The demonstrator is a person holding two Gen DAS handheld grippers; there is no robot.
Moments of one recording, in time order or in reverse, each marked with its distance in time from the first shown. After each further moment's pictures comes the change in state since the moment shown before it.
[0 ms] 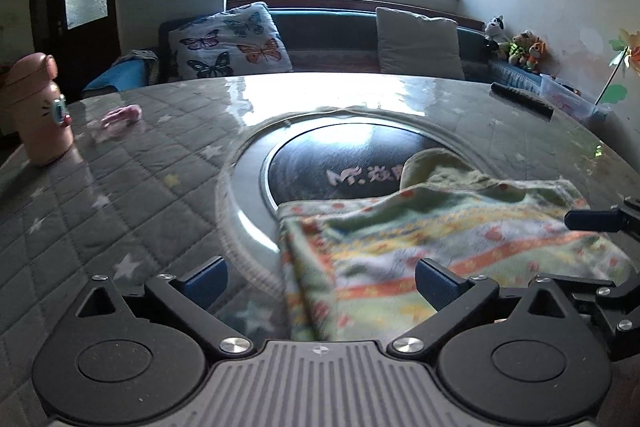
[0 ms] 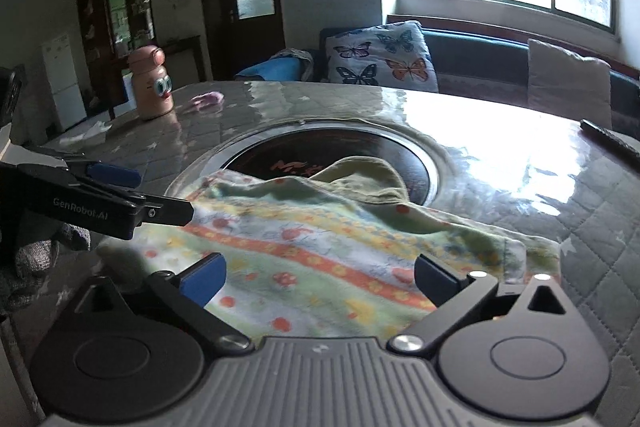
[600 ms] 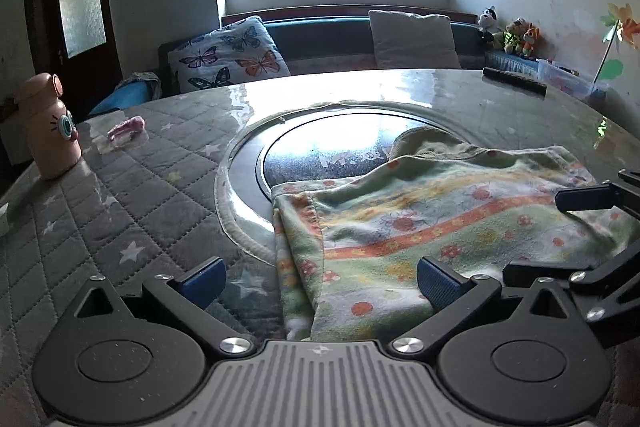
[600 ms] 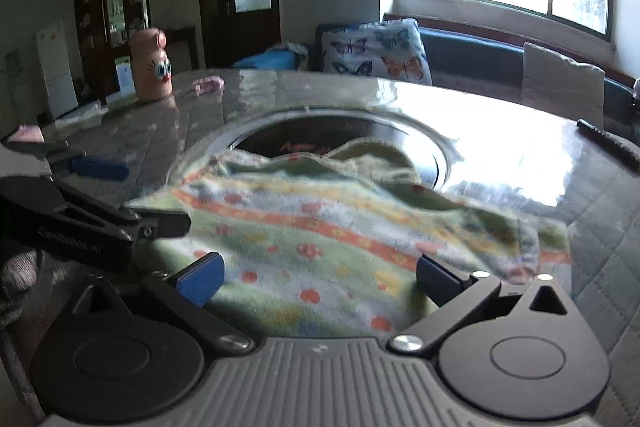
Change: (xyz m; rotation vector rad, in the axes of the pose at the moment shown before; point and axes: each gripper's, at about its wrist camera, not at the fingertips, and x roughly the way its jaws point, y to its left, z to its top) left arm -0.006 -0.021 -0.024 0.084 -0.035 0.040; right arm 0.004 0.018 -0.016 -0.019 0.020 -0.043
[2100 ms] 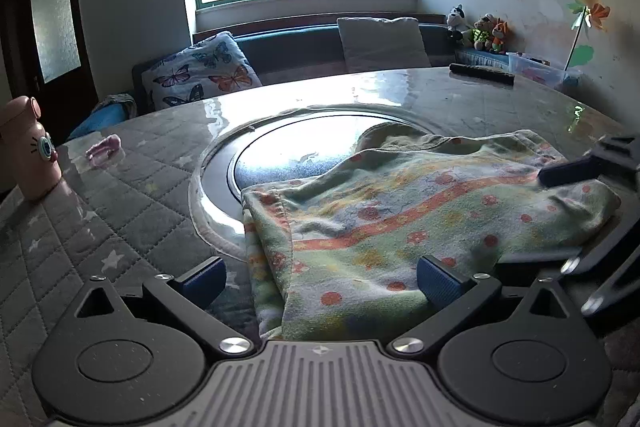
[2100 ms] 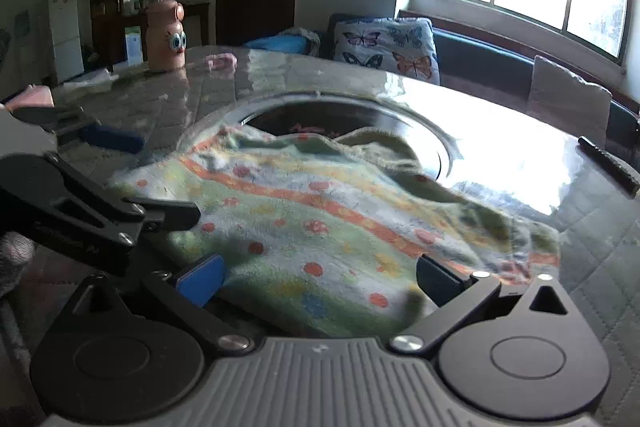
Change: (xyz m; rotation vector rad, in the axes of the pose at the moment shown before) left arm -0.006 -0.011 -0.010 0.074 -0.035 -0.066; right arm -0.021 0.002 -0.004 -0.079 0.012 -0.013
